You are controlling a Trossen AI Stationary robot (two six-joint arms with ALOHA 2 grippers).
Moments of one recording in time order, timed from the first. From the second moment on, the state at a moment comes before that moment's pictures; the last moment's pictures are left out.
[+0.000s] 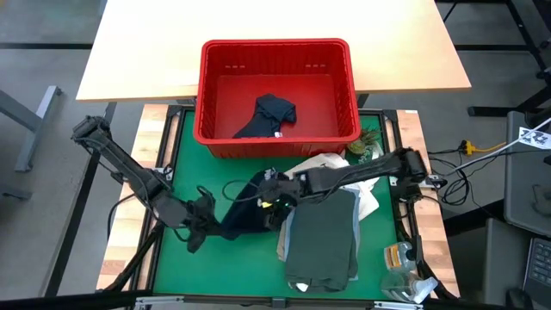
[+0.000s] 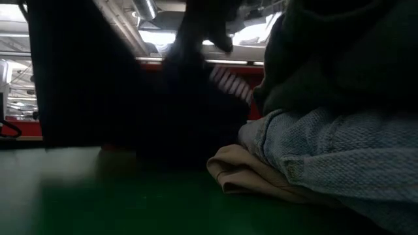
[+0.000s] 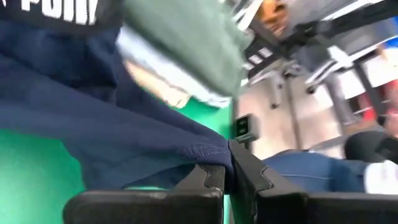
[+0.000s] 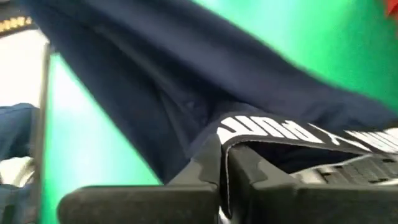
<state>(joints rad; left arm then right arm) -0.66 1.05 0.72 -0.21 -0.30 -0.94 0.19 1.96 1.69 -0.60 0.03 0.38</state>
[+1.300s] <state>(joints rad) -0.66 0.40 0.83 -0.85 -0.32 -1.15 0.19 1.74 2.16 -1.06 0.38 0.37</state>
